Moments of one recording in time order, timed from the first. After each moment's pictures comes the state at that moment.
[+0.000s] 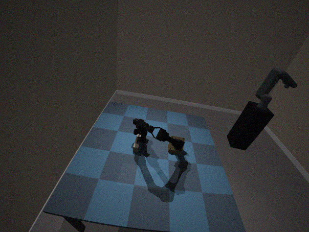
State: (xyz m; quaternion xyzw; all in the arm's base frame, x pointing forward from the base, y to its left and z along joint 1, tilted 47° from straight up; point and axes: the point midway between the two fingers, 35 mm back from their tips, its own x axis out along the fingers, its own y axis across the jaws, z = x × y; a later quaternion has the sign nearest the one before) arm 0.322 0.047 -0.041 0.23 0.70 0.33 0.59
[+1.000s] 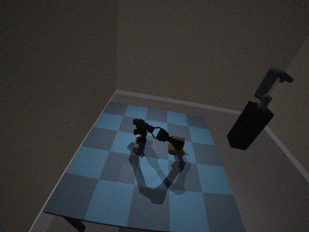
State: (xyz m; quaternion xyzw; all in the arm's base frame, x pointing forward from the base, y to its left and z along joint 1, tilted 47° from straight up) arm 0.322 0.047 -0.041 0.23 0.70 0.33 0.59
